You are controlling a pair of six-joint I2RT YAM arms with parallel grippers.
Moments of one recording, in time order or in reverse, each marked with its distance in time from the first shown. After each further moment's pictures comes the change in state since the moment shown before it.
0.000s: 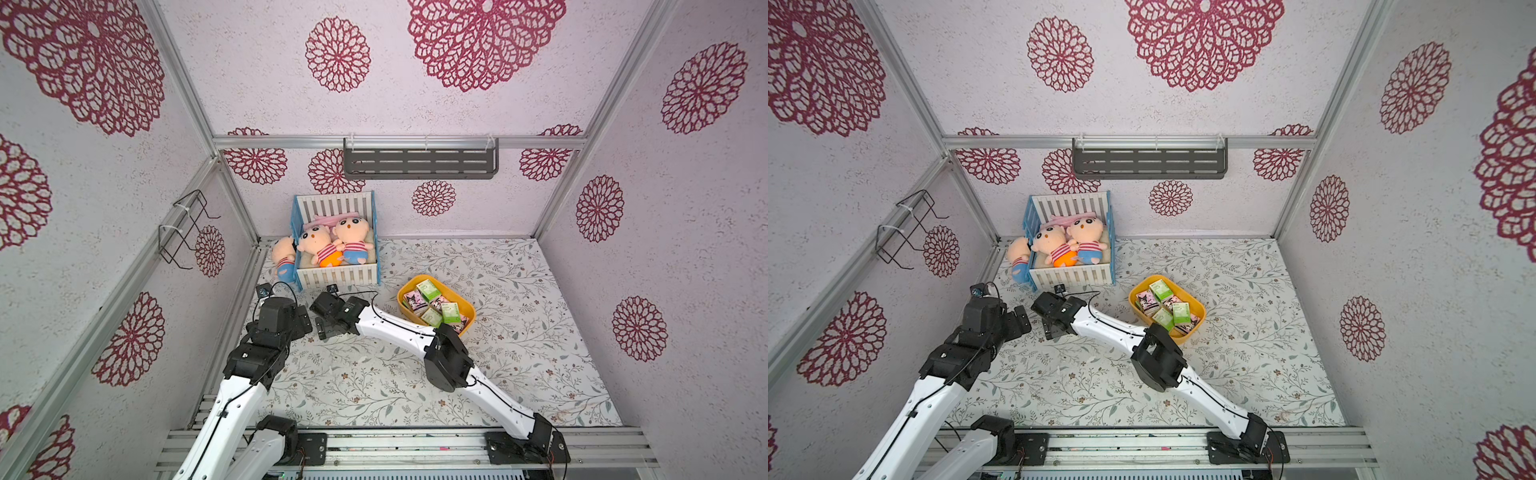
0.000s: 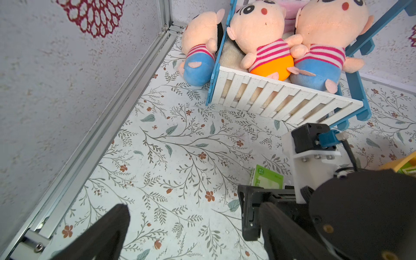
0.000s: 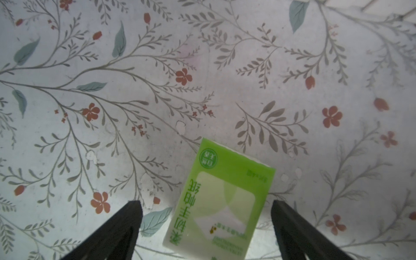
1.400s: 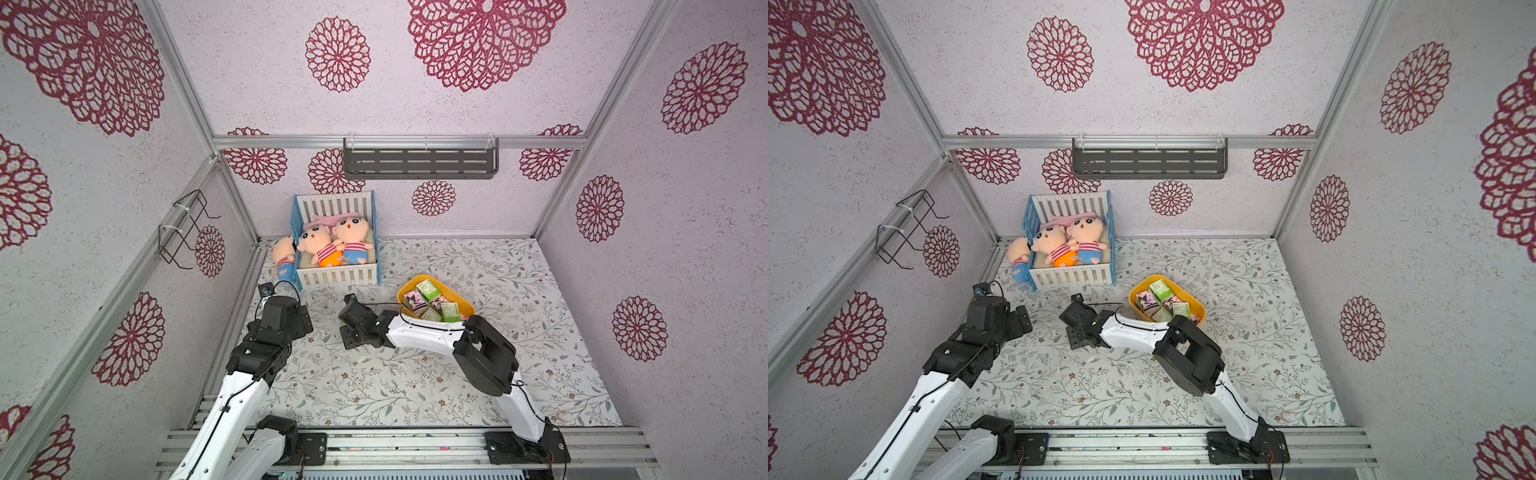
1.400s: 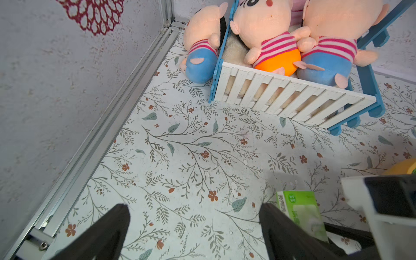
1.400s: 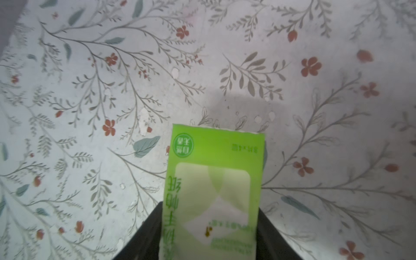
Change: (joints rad) left arm -0.010 0.032 0.000 0.002 -0.022 0.000; right arm -0.045 -0.500 -0.867 0.558 -0.163 -0.100
